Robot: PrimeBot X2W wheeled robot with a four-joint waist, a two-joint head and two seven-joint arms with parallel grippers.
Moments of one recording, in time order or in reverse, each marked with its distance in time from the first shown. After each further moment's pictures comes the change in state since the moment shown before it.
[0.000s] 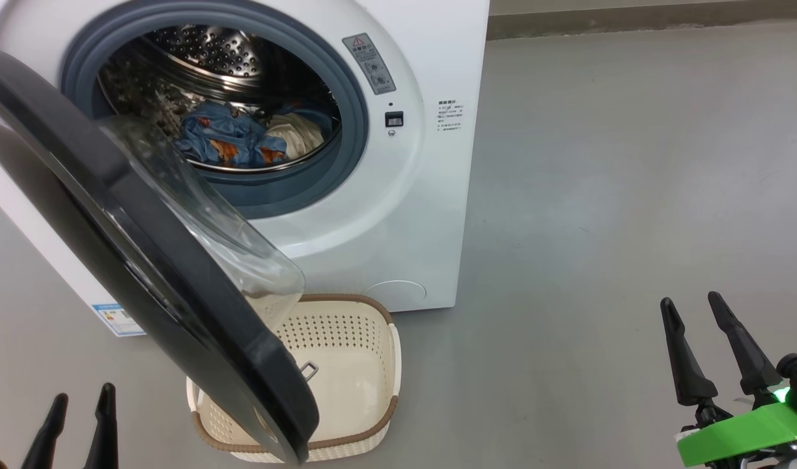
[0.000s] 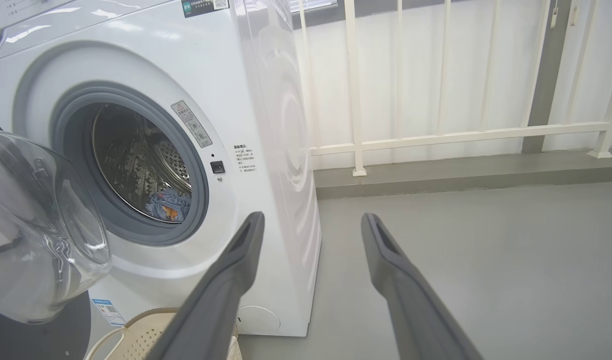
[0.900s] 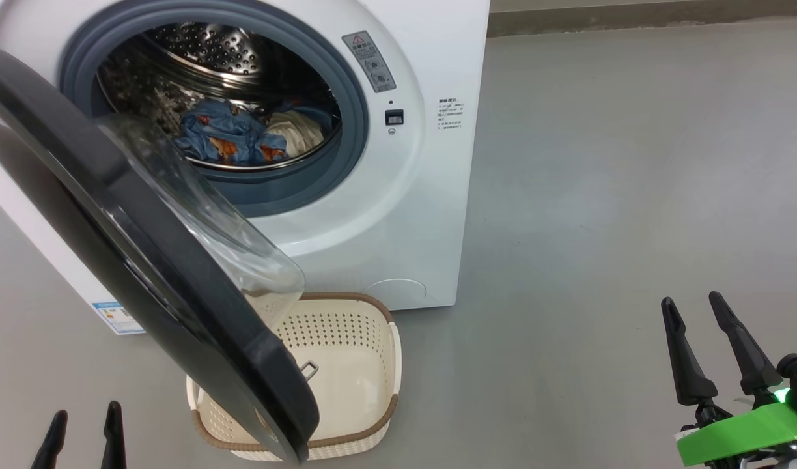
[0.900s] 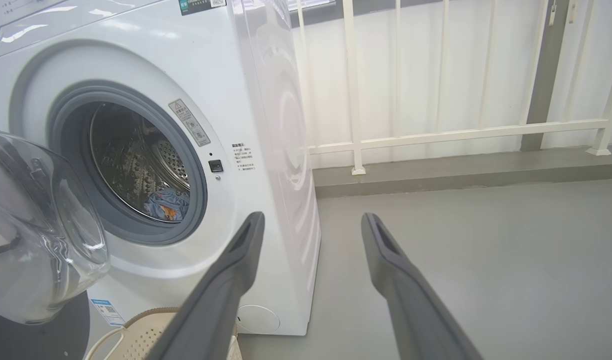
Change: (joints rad) left arm 0.056 -0.152 0.152 -0.026 0.326 -0.001 -0.003; right arm 0.000 0.005 -0.004 0.001 -0.001 0.000 0.000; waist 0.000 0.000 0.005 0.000
